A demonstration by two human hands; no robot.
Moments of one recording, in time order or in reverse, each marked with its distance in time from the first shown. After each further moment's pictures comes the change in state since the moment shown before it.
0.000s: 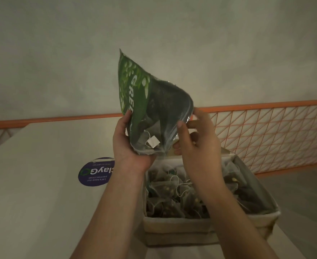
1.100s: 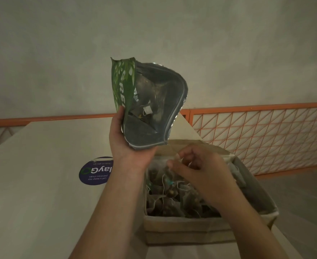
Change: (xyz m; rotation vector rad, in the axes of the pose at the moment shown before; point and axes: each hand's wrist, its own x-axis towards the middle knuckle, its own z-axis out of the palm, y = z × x) left_hand -0.014 0.001 0.018 -0.177 -0.098 0.060; right_hand -0.020 0.012 -0.036 -0.320 -0.443 0.105
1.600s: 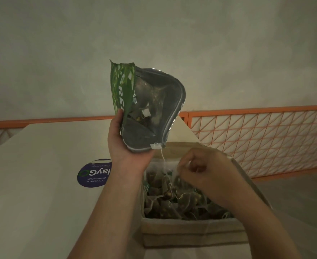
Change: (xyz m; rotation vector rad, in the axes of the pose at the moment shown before) left_hand 0.001 -0.001 -0.001 0.043 0.012 0.003; right_hand -0.003 -0.015 -0.024 -0.135 -0.106 0.043
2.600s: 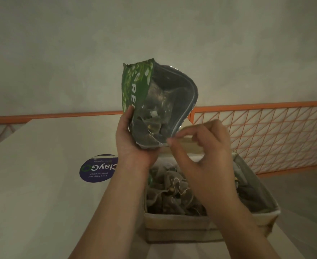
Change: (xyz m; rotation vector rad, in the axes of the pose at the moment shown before) left_hand 0.006 -0.004 -0.005 0.088 0.036 -0.043; right_hand 0.007 -0.015 0.034 0.007 0.619 -0.310
